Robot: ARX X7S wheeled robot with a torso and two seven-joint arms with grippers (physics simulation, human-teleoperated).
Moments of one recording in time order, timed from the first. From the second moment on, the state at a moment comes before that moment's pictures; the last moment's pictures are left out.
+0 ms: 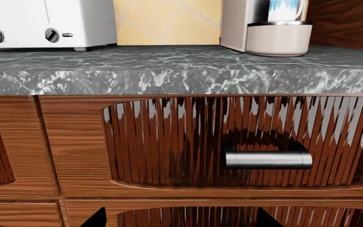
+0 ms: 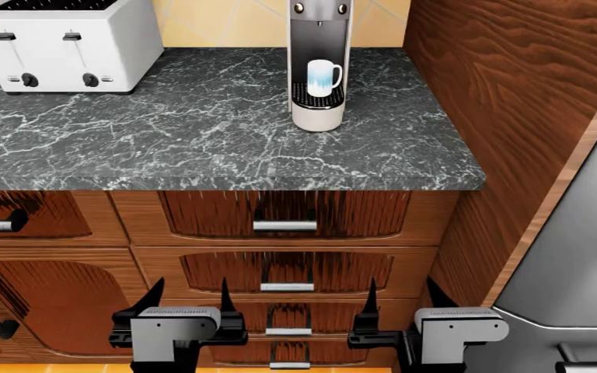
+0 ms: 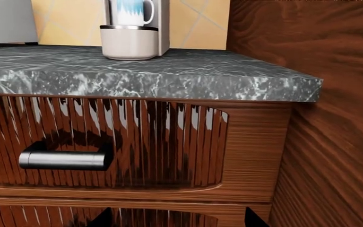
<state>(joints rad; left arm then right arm) -0.01 -0.05 0.06 -0.01 -0.04 0.00 -0.07 0.00 0.05 -0.07 -0.01 0.02 0.00 0.06</state>
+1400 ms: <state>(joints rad) -0.02 -0.13 0.16 -0.02 -0.08 0.05 -0.17 0.01 0.13 -0.16 -0.01 0.07 0.00 0.17</state>
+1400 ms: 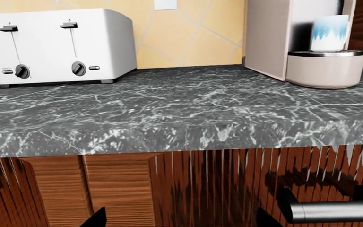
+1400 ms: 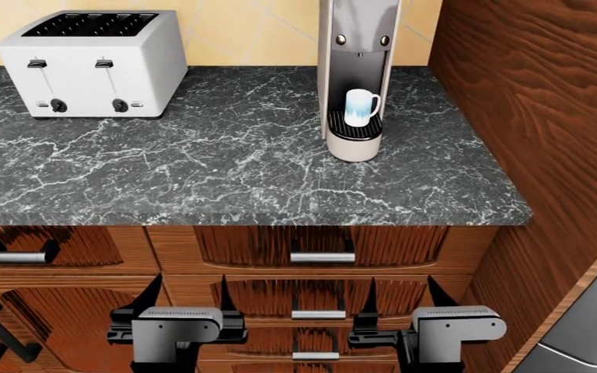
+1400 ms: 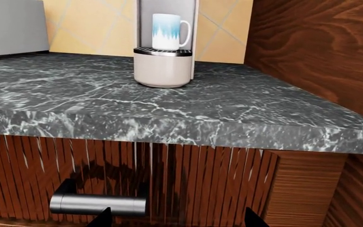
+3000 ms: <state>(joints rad) -0.42 -0.23 0.09 0.44 -0.35 -0.82 -0.27 0.38 0.33 0.01 -0.63 0.37 0.89 0.21</state>
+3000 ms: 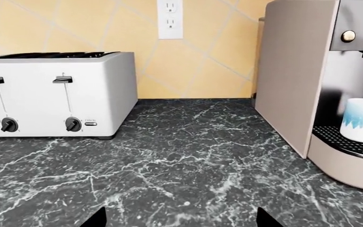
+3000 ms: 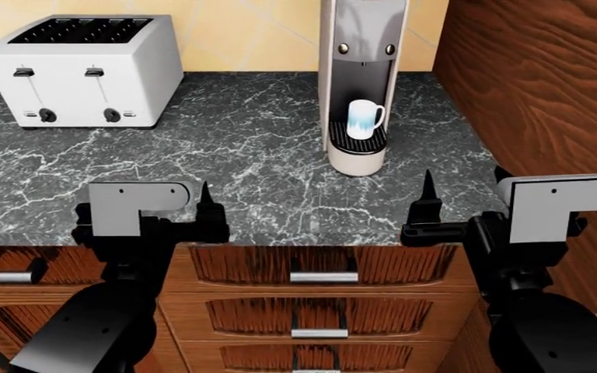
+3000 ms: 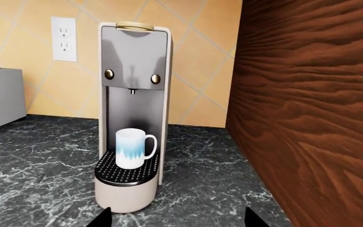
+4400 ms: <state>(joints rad) -0.40 -0.26 0.11 0.41 -0.38 -0.78 -0.28 0.50 0.32 0.10 -0.65 0.62 1.01 0.11</state>
